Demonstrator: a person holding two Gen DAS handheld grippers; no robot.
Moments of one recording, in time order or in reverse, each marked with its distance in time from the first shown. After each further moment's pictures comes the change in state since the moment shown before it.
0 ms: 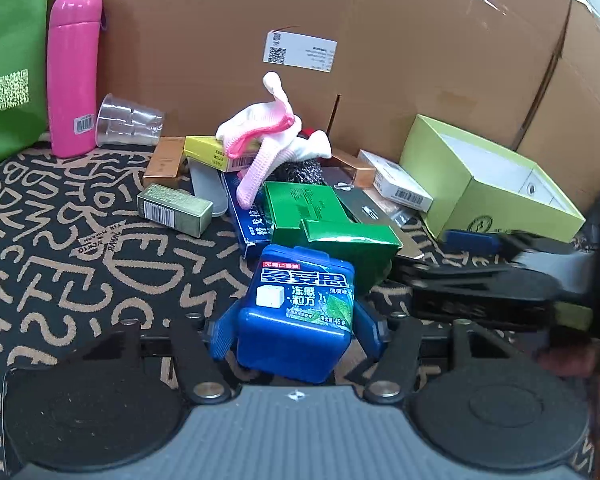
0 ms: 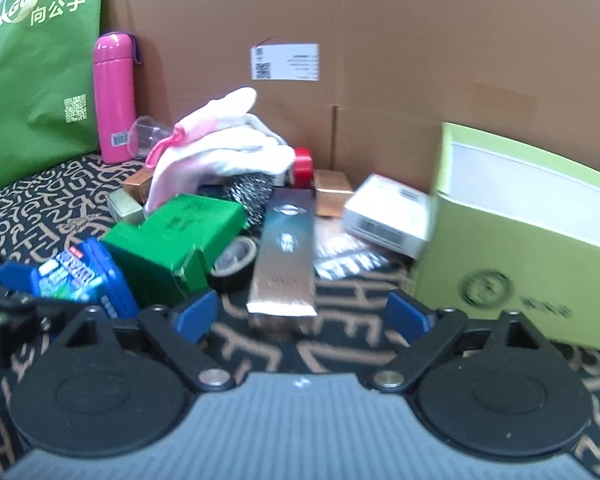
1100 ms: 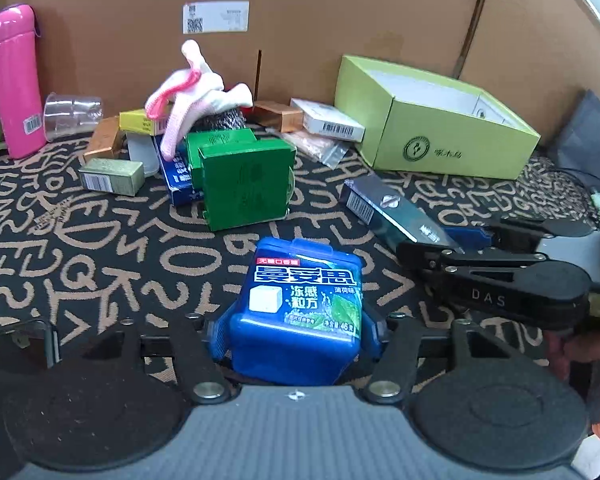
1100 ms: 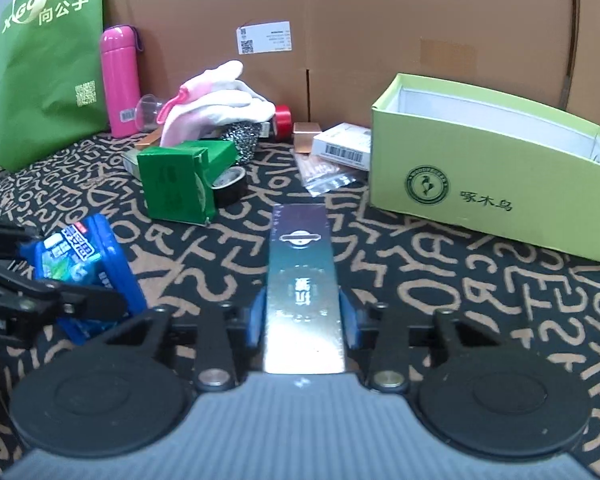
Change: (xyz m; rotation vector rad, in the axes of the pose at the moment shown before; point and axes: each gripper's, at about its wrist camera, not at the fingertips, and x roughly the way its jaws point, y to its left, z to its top) left arm -0.006 -0.043 -0.034 0.175 0.110 -0.061; right arm -0.069 -0.015 -0.059 0.064 0.042 -0.012
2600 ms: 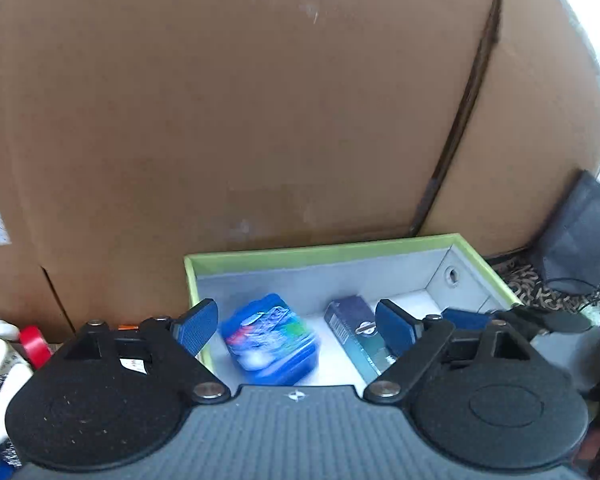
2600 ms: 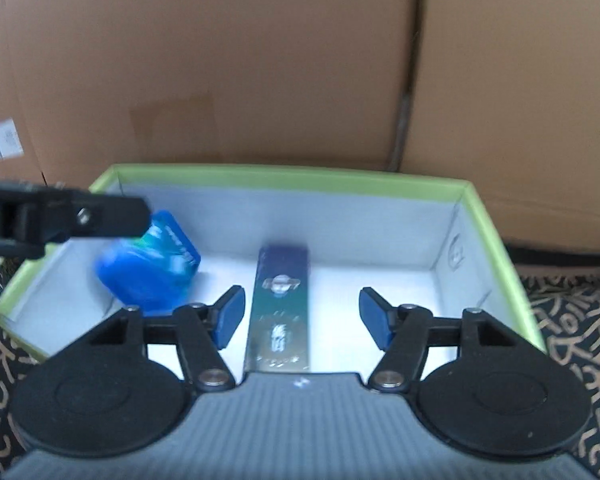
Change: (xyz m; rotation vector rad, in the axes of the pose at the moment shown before) left arm 0.130 -0.105 0.215 0.050 -0.200 -0.169; right arm 0.055 -0.200 0.121 0.165 -0.013 -0.282
